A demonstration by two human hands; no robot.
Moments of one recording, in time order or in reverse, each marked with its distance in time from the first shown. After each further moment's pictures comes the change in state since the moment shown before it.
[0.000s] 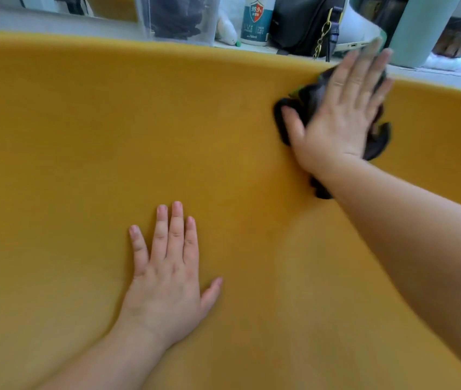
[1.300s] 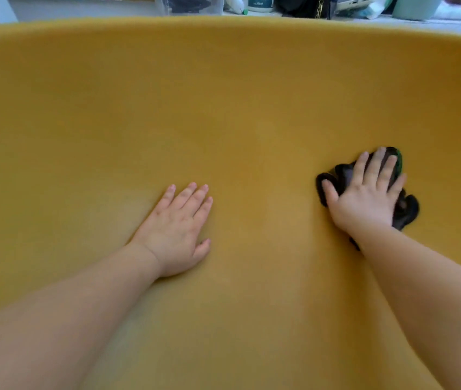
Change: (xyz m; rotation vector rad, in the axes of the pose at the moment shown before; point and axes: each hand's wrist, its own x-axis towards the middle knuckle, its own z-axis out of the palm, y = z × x) left_hand -0.038 -0.034 -0.050 0.151 -0.356 0.318; right_hand -0.187 0.083 -0.007 -0.166 -0.636 0.207
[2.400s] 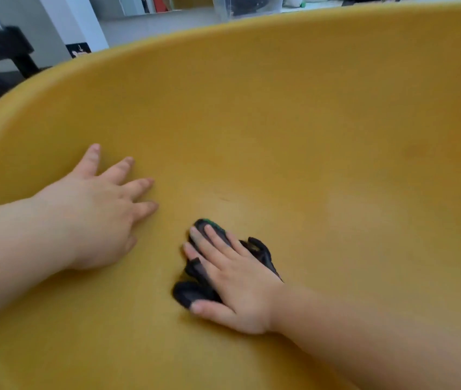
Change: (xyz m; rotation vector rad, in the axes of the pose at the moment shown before) left_hand -0.126 -0.109 -0.112 0.518 -0.616 -0.158; right_hand -0.205 -0.199 -0.027 0.390 -0.314 -1.279
